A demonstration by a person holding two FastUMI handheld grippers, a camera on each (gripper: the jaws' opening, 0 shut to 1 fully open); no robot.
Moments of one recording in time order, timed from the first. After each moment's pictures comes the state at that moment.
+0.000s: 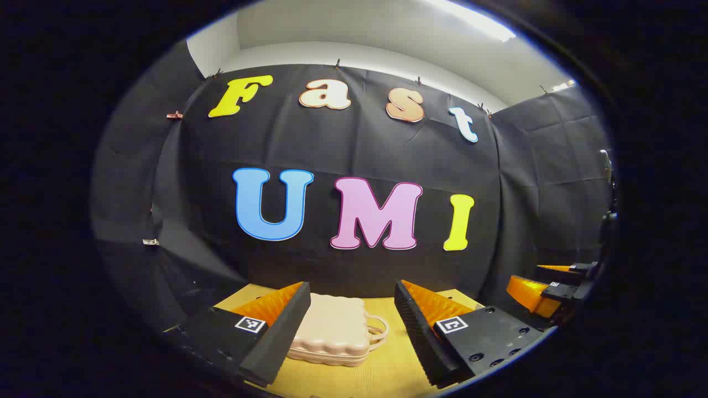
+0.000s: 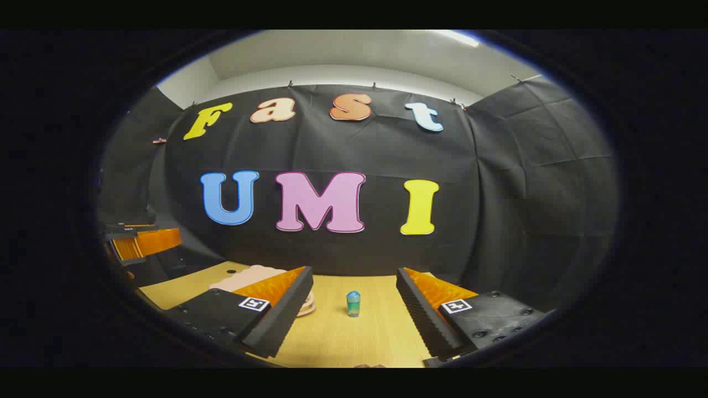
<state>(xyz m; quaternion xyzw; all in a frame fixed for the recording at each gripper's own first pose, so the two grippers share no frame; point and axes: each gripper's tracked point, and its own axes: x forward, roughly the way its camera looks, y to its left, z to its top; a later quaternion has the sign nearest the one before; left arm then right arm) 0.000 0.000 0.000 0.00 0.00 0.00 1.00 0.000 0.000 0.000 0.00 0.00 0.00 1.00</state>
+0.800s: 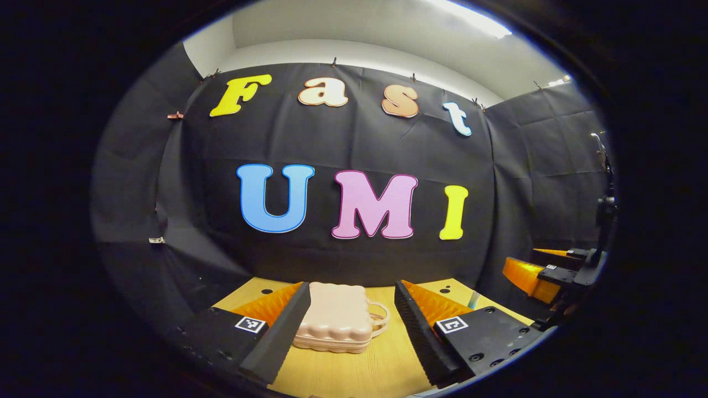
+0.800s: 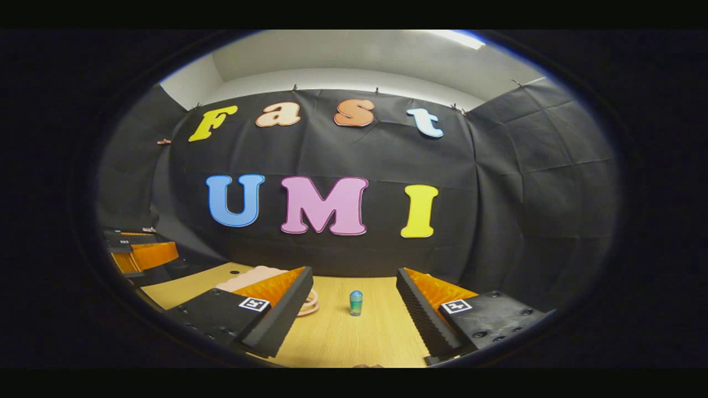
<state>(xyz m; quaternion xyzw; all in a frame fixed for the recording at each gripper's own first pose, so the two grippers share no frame) -0.047 0.004 -0.015 0.00 0.02 -0.01 1.00 -0.032 0.013 0.004 -0.01 0.00 0.00 1.00</state>
